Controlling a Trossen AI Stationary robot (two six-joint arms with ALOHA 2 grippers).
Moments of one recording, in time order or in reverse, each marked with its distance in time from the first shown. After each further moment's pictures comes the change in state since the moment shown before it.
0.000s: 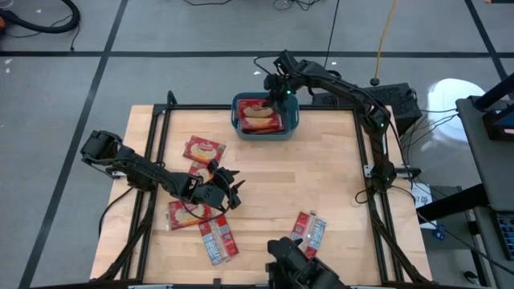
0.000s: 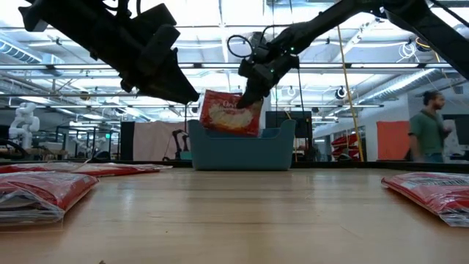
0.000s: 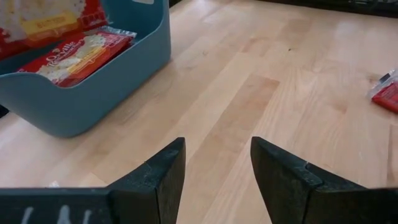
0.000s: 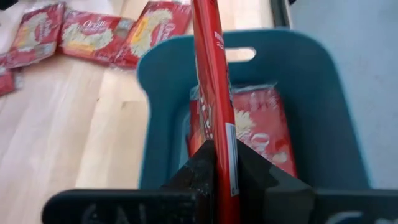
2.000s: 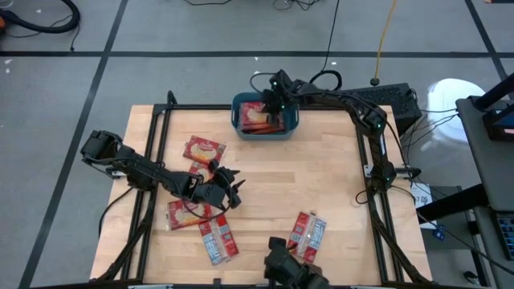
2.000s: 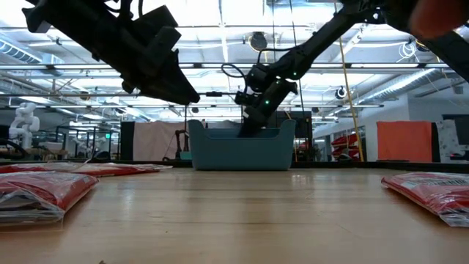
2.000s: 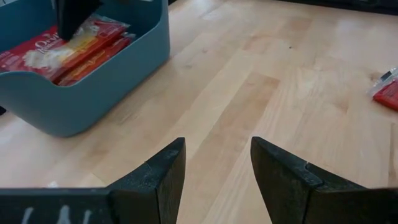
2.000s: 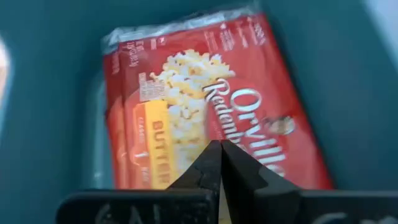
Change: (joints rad) left arm 0.013 0.000 0.000 -0.002 0.019 0.007; right arm 0.041 0.024 -0.293 0.412 0.292 0.062
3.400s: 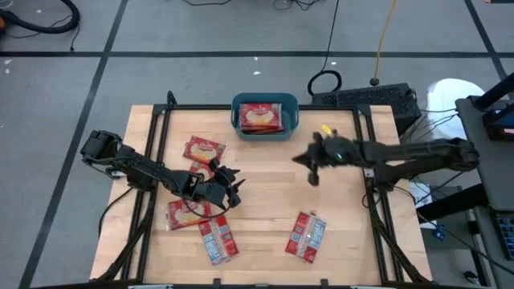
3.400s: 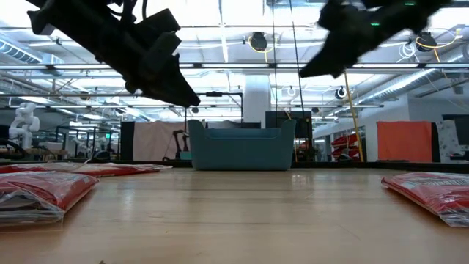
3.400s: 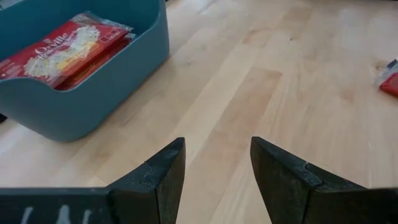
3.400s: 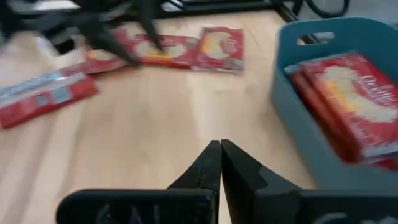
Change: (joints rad) left arm 0.017 0.000 0.000 -0.007 0.029 0.052; right arm 0.599 -1.075 -0.994 0.306 0.373 0.515
